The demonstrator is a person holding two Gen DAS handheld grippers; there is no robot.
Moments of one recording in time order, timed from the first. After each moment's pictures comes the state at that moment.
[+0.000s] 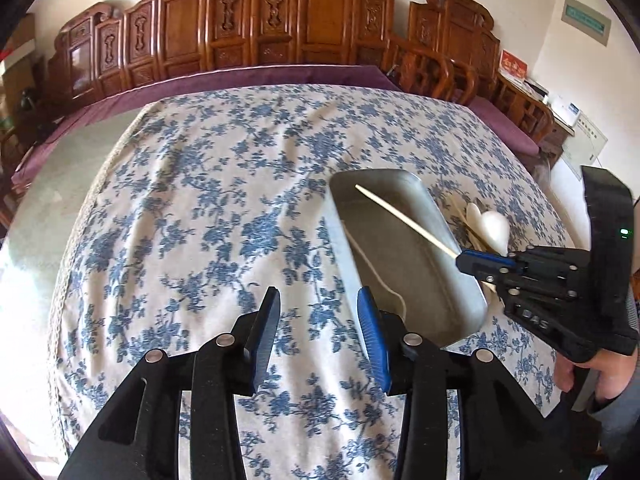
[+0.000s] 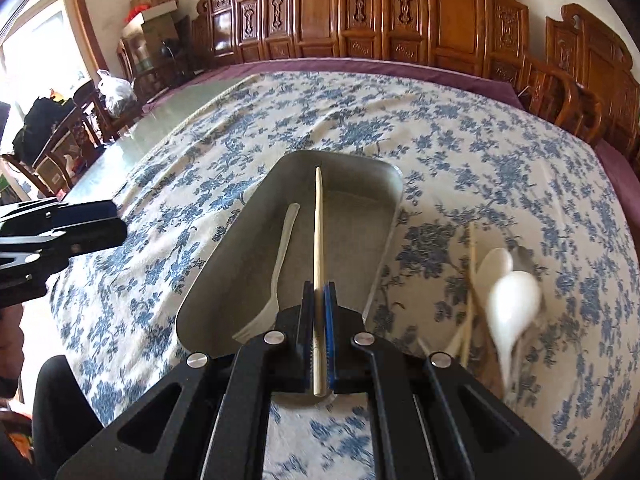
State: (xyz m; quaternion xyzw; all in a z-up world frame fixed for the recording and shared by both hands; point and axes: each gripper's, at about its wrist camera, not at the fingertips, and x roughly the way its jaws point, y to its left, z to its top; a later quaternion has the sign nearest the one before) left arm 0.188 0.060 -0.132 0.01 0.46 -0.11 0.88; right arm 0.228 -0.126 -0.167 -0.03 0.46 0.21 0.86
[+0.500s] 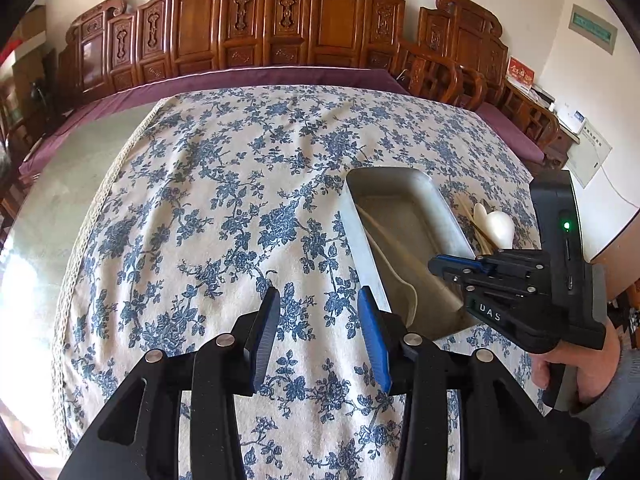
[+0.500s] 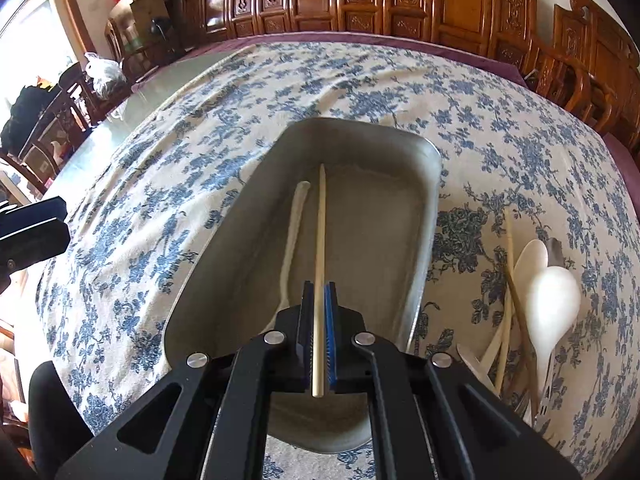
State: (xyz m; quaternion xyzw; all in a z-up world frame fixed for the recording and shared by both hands) left arm 0.172 0.073 -0.129 0.00 0.46 -0.10 0.88; right arm 0.242 -0.095 -0.193 -0.05 0.50 0.20 0.84
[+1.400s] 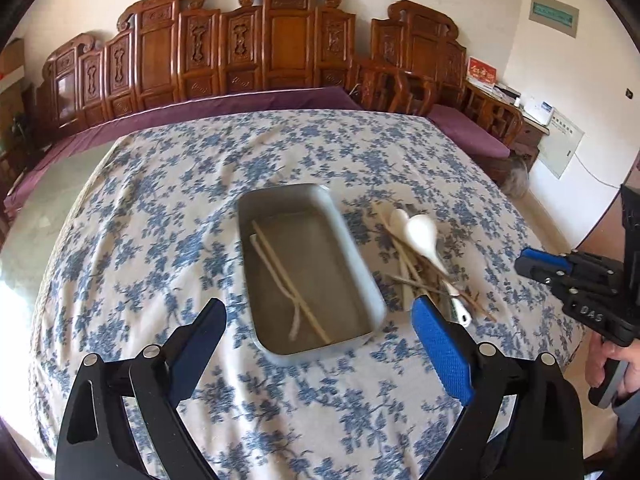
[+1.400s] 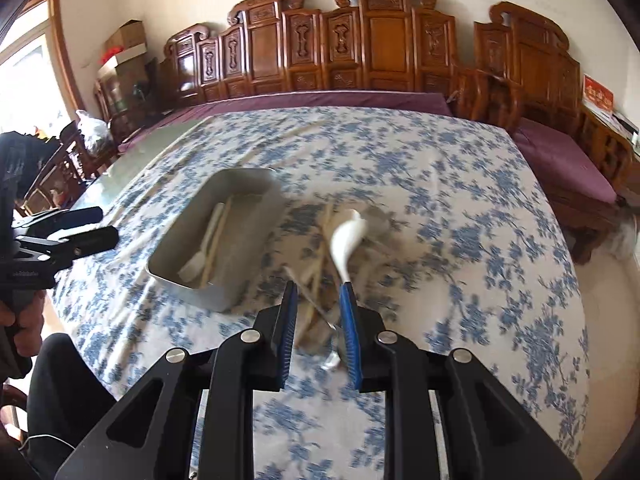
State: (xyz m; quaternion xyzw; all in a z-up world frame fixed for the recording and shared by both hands) left arm 0.138 -0.035 -0.109 0.02 0.41 -0.15 0.90; right arm 0.134 -0.286 -0.120 0.00 0.42 0.15 0.90
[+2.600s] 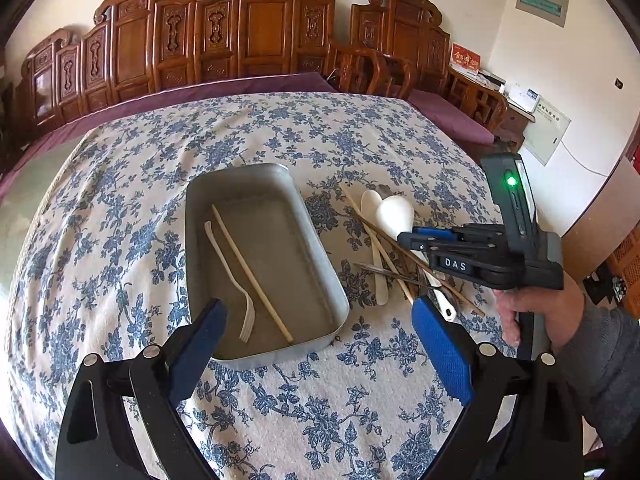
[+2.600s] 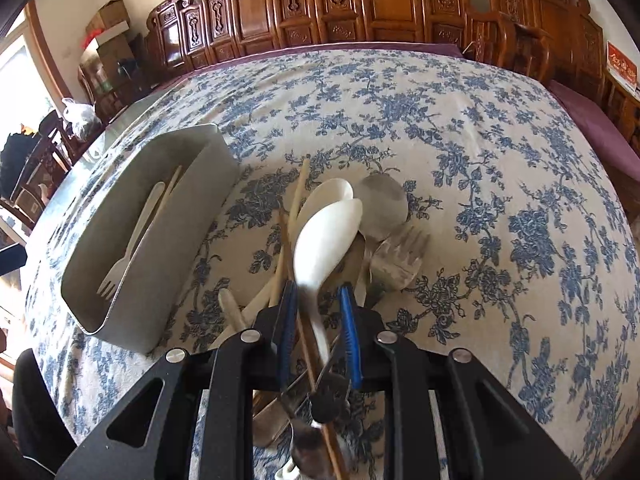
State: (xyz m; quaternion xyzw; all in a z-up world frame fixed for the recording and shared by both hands) left arm 0.148 -0.063 -0.141 0.02 0.43 -0.18 0.88; right arm 0.248 -0.268 -0.220 0.02 0.48 0.16 0.86
